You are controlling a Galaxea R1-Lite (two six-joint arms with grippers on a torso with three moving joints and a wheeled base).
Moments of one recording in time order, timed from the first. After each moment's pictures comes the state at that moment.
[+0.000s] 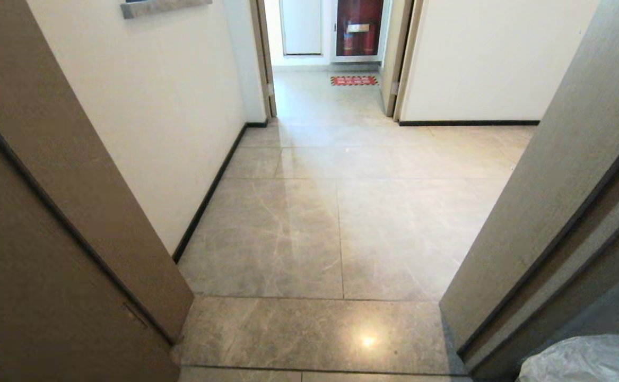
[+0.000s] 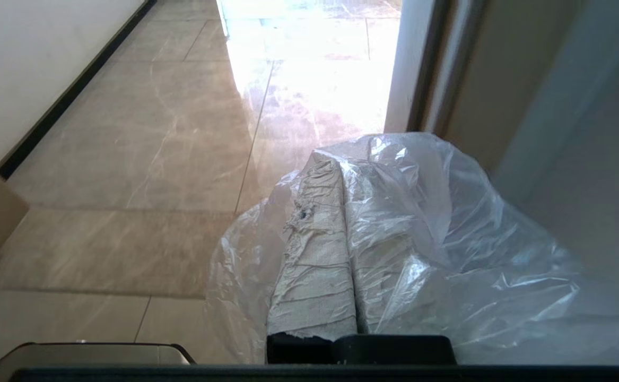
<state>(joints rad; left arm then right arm) 0.00 0.00 0.00 -0.02 0.01 0.01 0.00 0.00 0.00 0.00 -0.01 0.00</state>
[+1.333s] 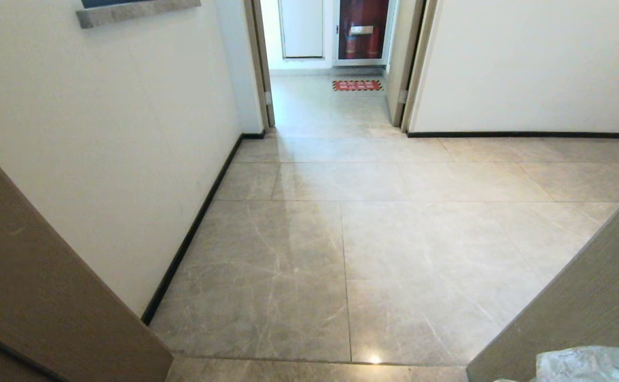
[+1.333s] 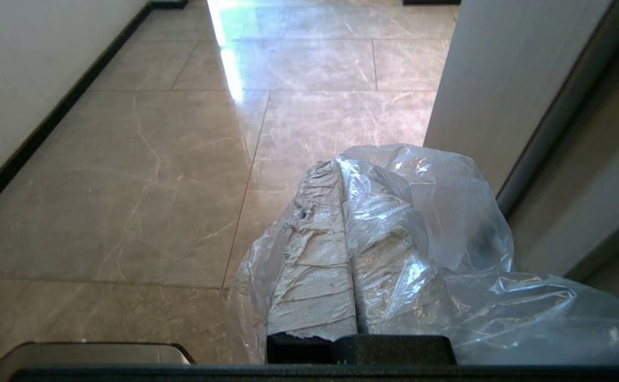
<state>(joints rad) 0.00 0.00 0.00 -0.02 0.00 0.01 0.01 0.00 0.00 0.00 -0.01 0.00</state>
